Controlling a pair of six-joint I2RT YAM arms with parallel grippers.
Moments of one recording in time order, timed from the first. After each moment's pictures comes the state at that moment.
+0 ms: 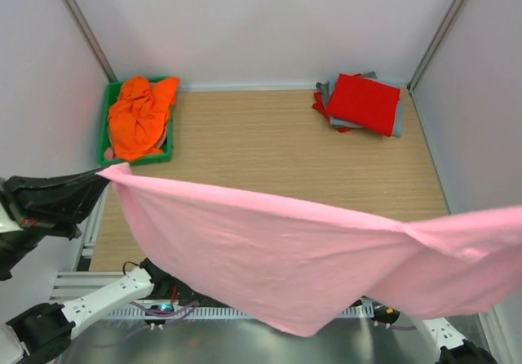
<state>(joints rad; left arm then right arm) -0.80 0.64 1.88 -0.94 0.05 0.03 0.27 0.47 1.95 -0.57 0.10 0.09</state>
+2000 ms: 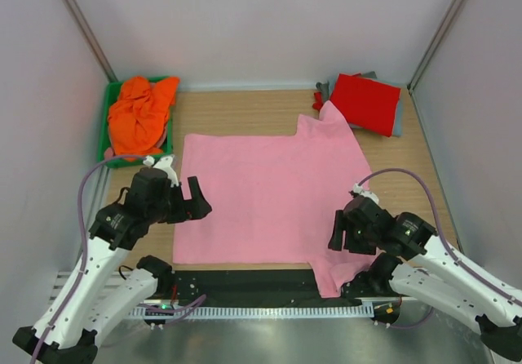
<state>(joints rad) -0.44 0.70 0.88 -0.97 0.06 -0.55 0.79 0.66 0.67 -1.09 0.08 0.87</state>
